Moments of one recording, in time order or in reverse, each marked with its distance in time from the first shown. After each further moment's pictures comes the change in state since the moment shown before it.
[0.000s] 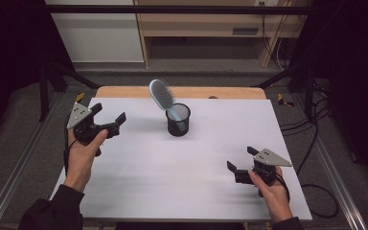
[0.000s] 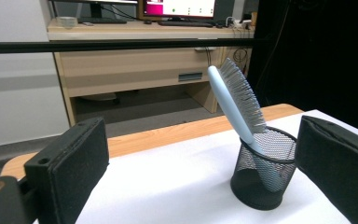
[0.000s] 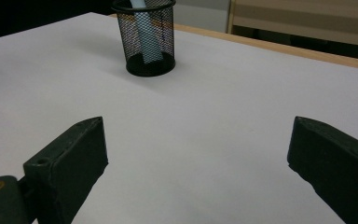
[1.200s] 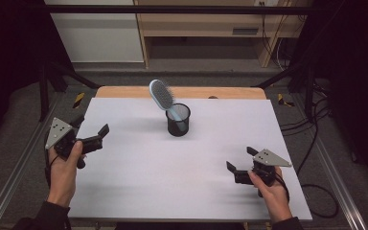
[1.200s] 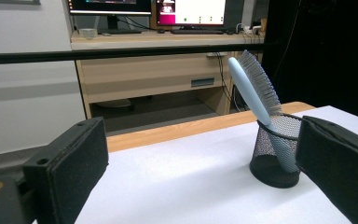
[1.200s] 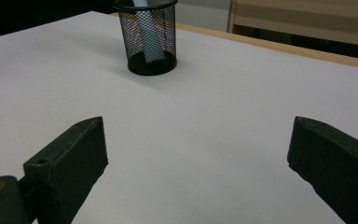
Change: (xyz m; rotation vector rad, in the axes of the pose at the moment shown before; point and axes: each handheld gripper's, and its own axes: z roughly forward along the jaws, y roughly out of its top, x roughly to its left) left arm 0.020 -0.024 -0.048 -0.044 0.041 0.029; right arm 0.001 0.000 0.000 0.000 0.002 -0.002
